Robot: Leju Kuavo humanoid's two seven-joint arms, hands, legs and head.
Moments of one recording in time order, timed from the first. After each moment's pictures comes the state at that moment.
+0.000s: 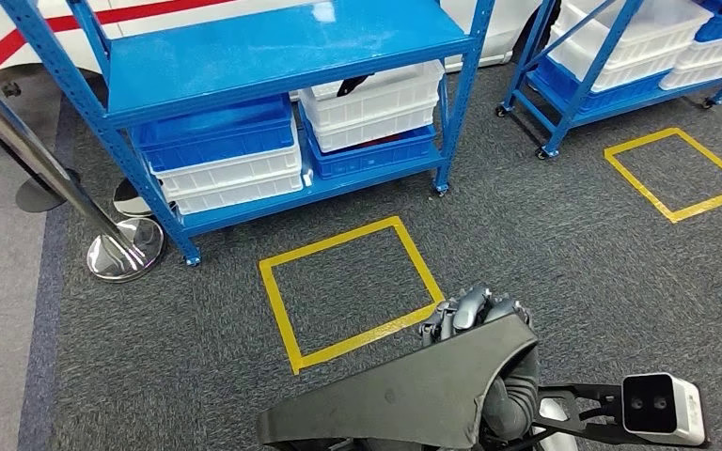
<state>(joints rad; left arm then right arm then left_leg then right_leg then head) -0.10 -0.17 1.13 -0.20 -1.10 0.17 -0.09 -0.01 0.13 0.29 -1.85 -0.36 0.70 -0.58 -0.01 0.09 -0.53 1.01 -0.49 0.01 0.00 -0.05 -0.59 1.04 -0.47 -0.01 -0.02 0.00</state>
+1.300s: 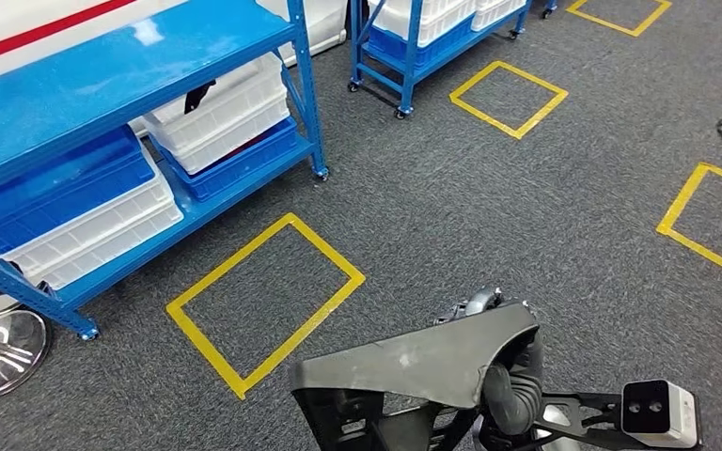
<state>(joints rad) -0.10 -0.20 1.11 -0.20 -1.14 0.17 -0.06 0.04 0.11 0.25 -1.81 -0.31 0.66 -0.65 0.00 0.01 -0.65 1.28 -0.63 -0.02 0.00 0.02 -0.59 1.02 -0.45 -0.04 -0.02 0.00</state>
